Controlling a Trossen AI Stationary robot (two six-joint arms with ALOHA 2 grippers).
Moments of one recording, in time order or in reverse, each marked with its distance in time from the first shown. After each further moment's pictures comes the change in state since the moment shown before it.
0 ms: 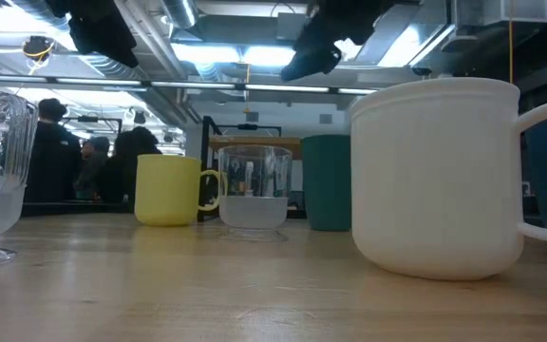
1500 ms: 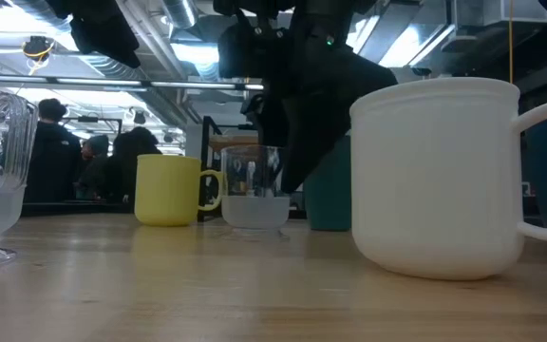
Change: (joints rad) left arm 0.000 0.000 -0.001 0.000 -0.029 0.001; right arm 0.067 0.498 0.443 -0.448 0.126 -0.239
